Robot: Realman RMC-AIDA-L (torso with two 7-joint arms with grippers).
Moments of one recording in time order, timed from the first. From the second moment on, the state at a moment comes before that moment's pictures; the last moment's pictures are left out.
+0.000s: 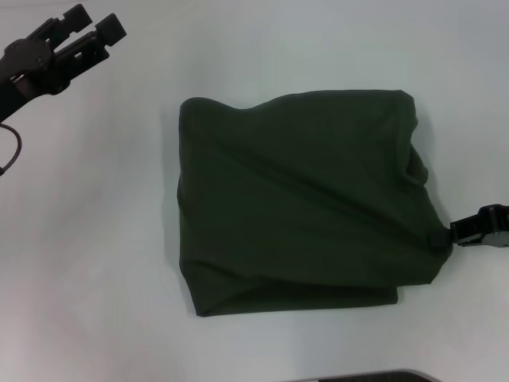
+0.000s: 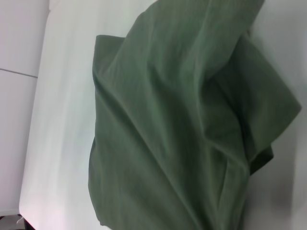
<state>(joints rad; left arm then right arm) -0.48 -2.16 0.44 0.59 1.73 1.61 -1.43 0.41 1.93 -0.55 -0.62 -2.40 -1.78 2.25</state>
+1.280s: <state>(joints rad) -0.50 -2.16 0.45 0.55 1.74 1.61 -1.43 0.54 2.00 -0.31 -0.63 -2.28 -1.78 2.05</state>
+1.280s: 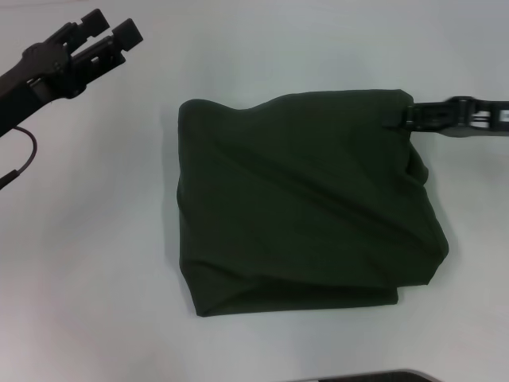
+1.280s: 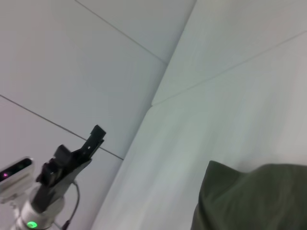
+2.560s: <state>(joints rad) -0.50 -2.16 0.45 0.54 1.74 1.58 -1.43 0.53 2.06 -0.47 -0.62 -2.08 -1.43 1.94</state>
